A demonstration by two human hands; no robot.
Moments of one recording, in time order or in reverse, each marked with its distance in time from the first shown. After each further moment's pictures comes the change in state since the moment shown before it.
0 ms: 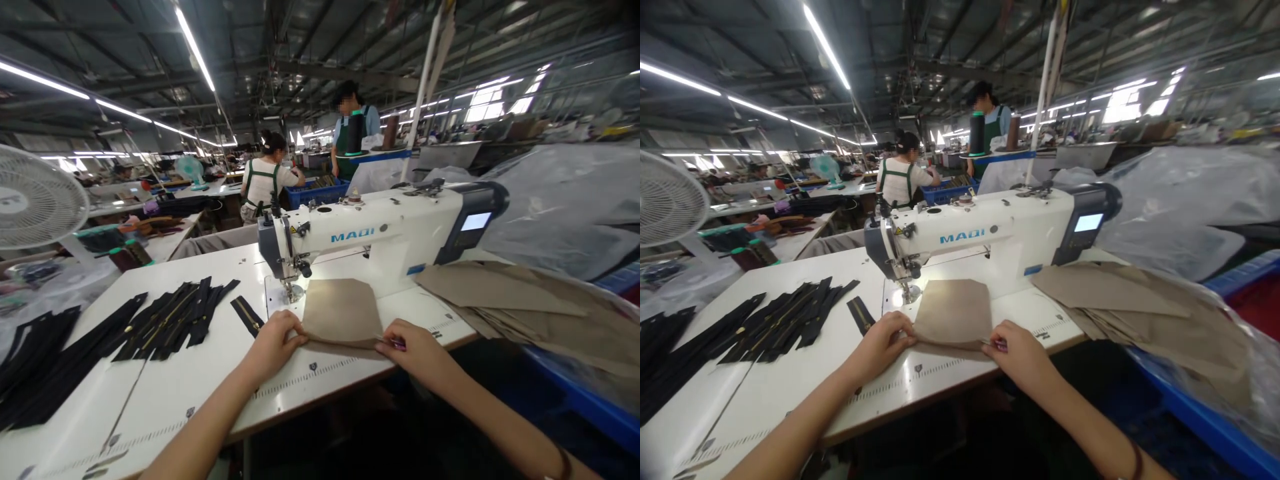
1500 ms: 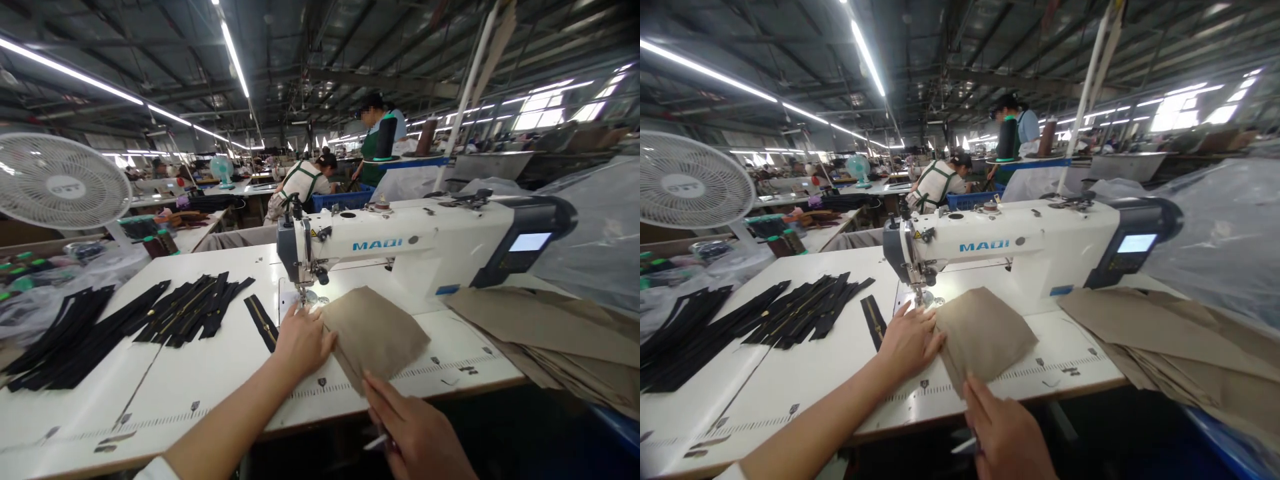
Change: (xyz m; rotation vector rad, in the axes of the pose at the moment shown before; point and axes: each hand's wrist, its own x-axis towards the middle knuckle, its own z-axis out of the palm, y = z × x) left_hand 0.026 0.027 0.022 0.604 0.056 0.062; right_hand -0.044 -0.007 0.057 -0.438 0.100 -0.591
